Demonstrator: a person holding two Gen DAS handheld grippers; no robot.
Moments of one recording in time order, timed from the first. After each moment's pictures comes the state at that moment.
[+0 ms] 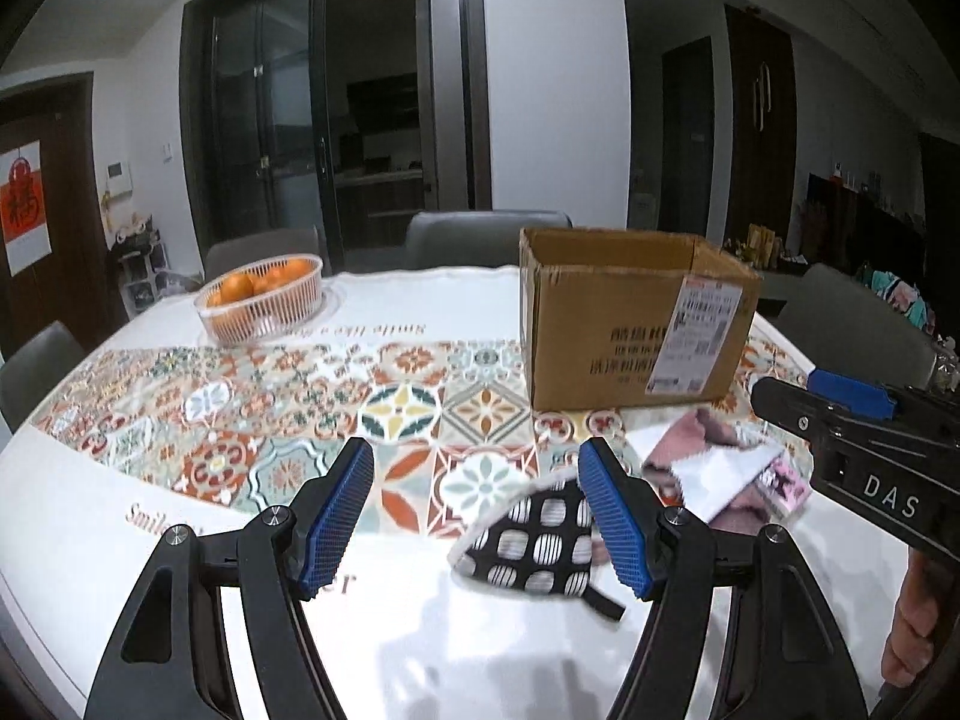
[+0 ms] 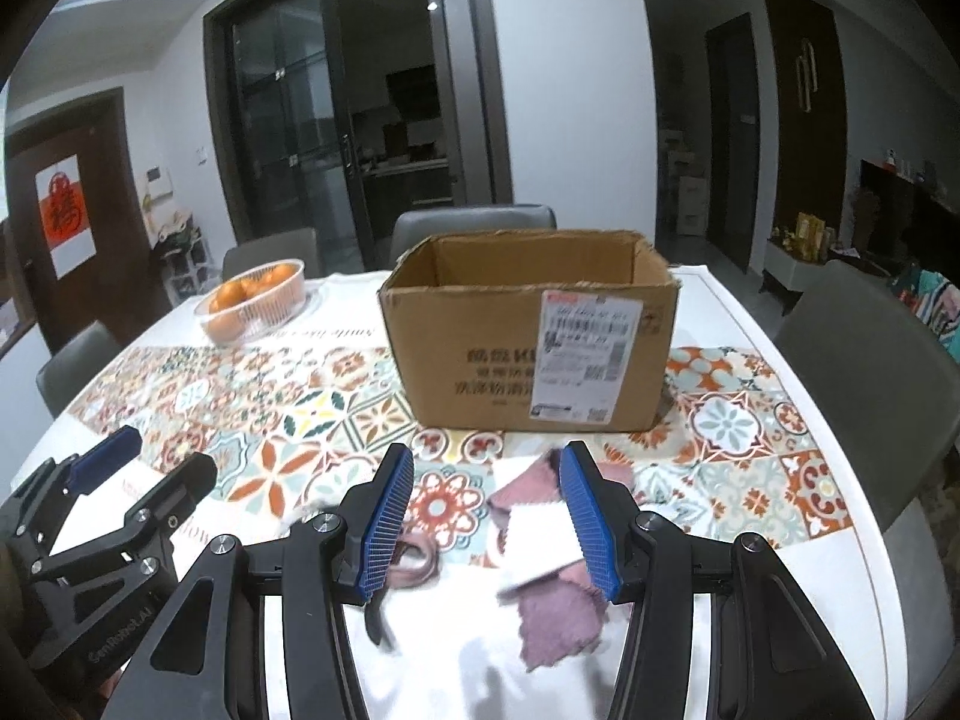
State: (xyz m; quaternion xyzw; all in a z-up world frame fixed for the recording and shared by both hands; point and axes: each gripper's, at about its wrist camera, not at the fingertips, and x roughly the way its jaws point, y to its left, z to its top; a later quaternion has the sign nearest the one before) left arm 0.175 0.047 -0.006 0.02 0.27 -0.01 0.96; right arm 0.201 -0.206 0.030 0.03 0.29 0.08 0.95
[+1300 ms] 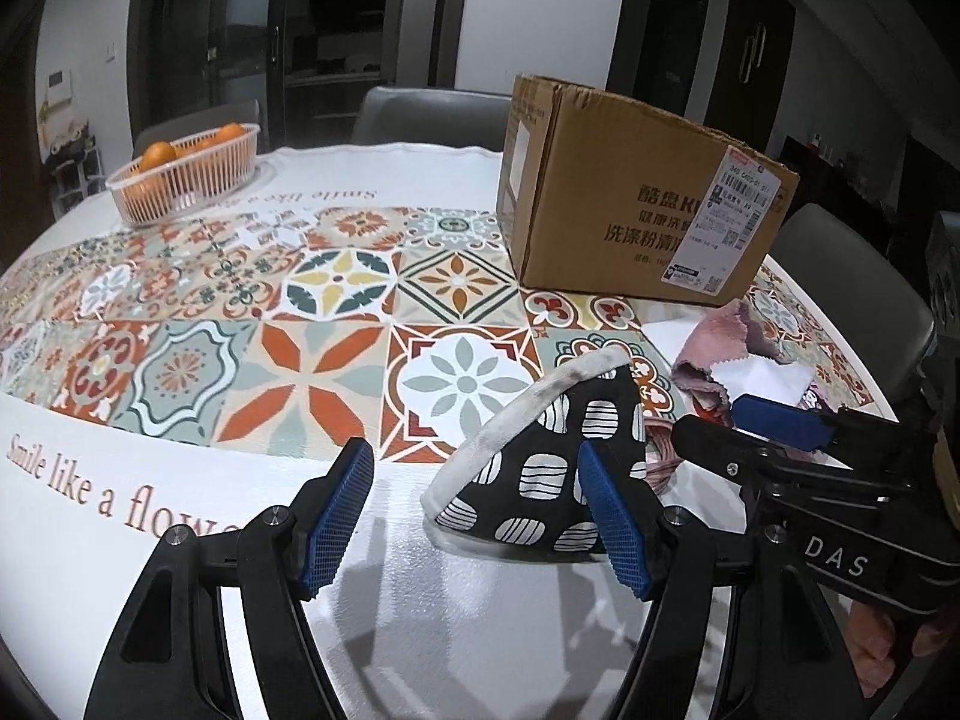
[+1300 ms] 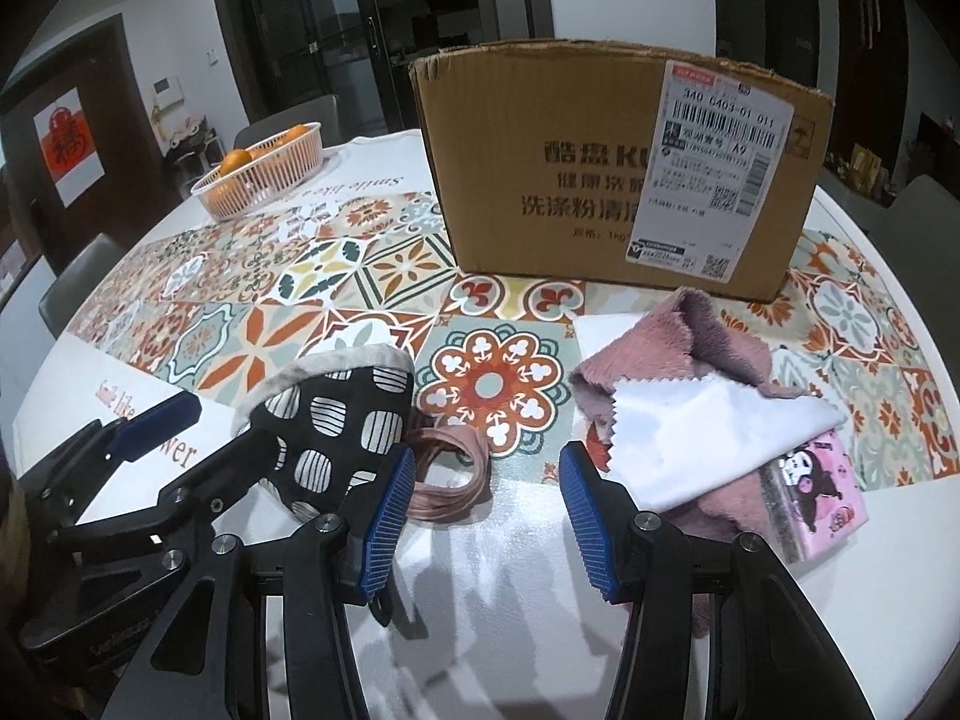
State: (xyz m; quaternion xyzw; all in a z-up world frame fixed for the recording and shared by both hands) left arm 0.239 0.071 -0.096 -0.03 0.38 -0.09 0.92; right arm 0.254 -0.163 -0.066 0.02 0.42 0.13 0.90
